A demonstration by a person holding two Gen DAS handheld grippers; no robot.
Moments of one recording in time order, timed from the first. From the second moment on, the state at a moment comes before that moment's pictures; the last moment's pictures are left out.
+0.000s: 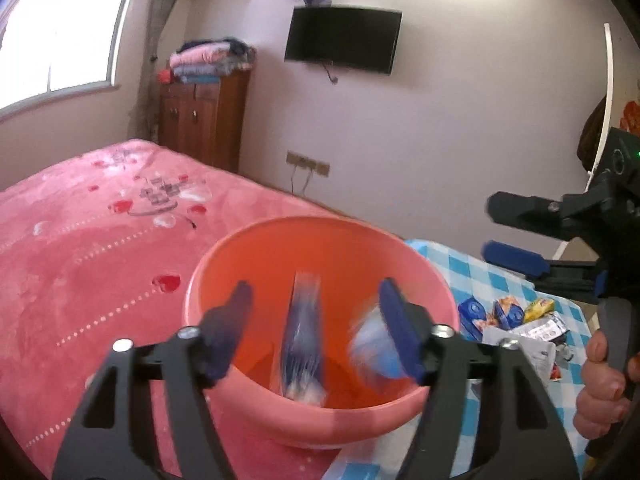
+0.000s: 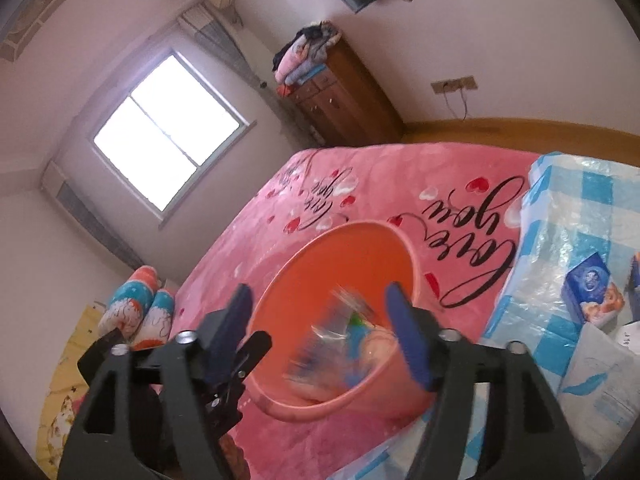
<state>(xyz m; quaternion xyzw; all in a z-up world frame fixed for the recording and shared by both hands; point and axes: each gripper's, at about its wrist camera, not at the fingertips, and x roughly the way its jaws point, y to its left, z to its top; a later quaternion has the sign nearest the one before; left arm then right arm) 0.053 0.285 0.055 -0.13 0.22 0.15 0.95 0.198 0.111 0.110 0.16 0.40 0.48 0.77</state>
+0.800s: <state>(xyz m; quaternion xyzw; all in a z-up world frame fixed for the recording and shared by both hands) 0.014 0.199 0.076 -0.12 0.09 0.09 0.98 0.109 -0.051 0.085 0.09 0.21 0.29 0.93</state>
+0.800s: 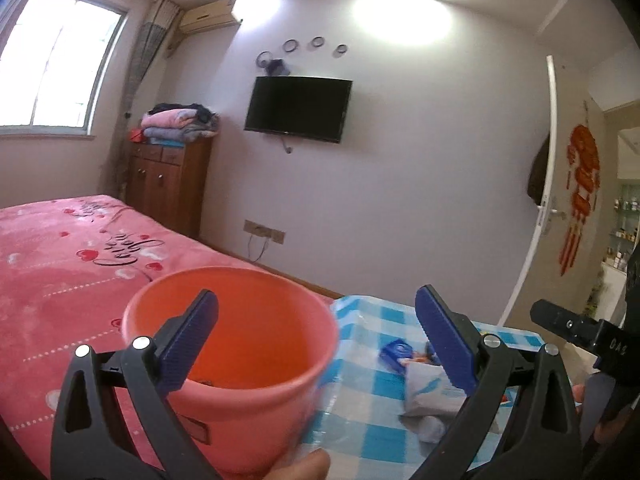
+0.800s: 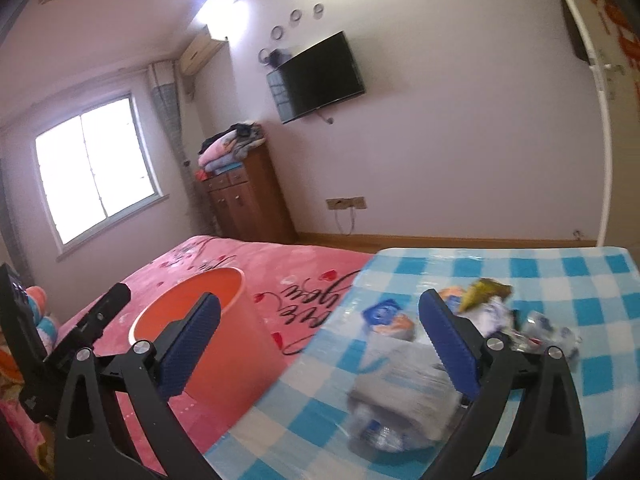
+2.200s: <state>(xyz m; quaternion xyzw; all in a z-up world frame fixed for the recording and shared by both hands) 0.105 0.055 -0.014 -0.21 0.34 -0.01 0.92 0.126 -0.235 -0.030 0.17 0.24 0.18 0.94</state>
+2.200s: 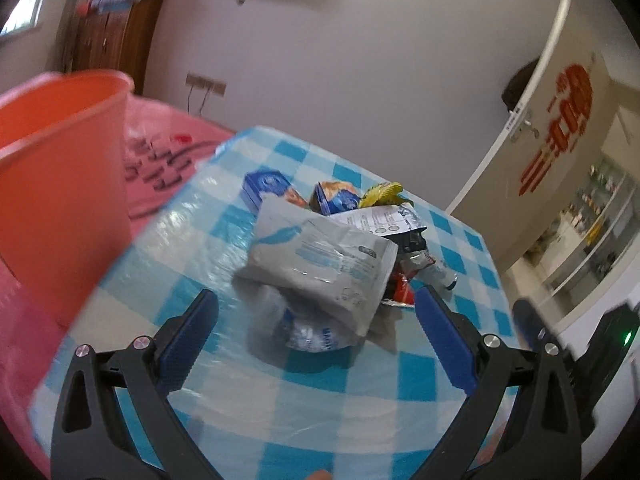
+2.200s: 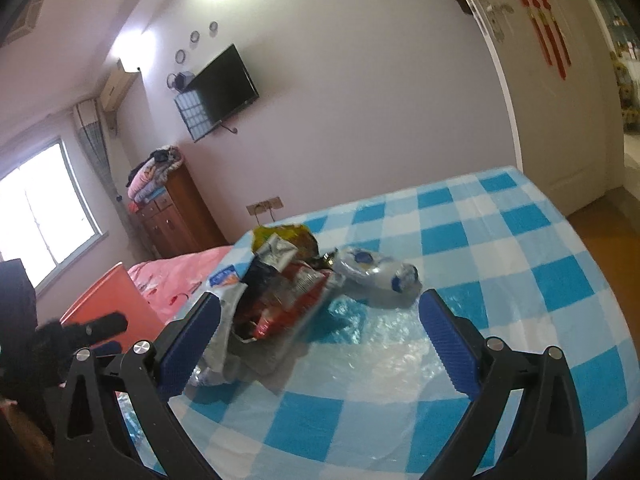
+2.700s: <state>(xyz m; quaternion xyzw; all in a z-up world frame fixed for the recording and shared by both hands) 0.175 0.056 -0.031 -0.39 0.37 0.03 0.84 0.146 -0.248 -0.050 0.21 0.30 0.21 0.91</state>
